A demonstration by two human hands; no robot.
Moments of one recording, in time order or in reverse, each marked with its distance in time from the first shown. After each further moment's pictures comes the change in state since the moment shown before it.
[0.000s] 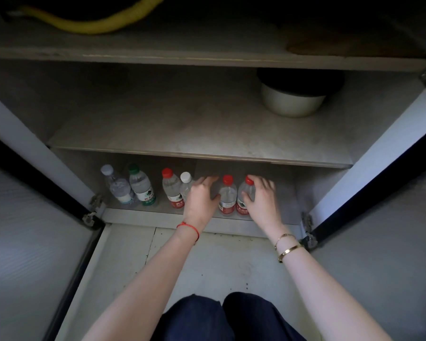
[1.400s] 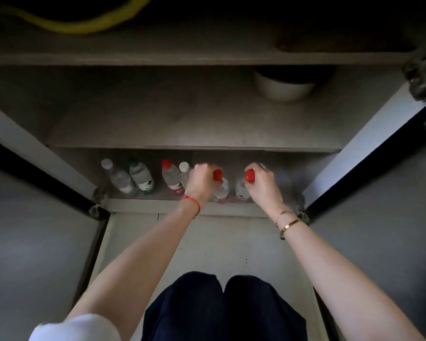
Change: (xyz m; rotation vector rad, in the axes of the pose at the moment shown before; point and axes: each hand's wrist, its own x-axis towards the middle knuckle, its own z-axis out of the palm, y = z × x) left_hand 0.020 0.028 -0.026 0.099 -0.251 -0.058; right_hand -0.001 -0.024 -0.035 0.019 -0.074 0.087
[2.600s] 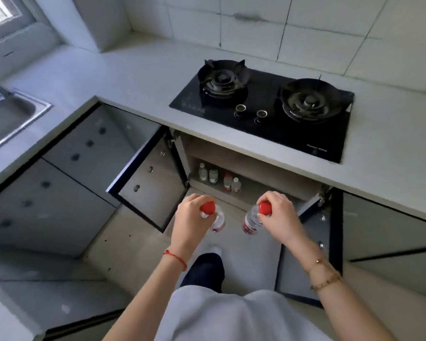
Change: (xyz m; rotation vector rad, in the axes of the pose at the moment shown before) left_hand -0.427 0.298 -0.434 -0.184 0.431 -0.304; right_hand -0.217 -0.336 -0.479 0.048 -0.356 -0.363
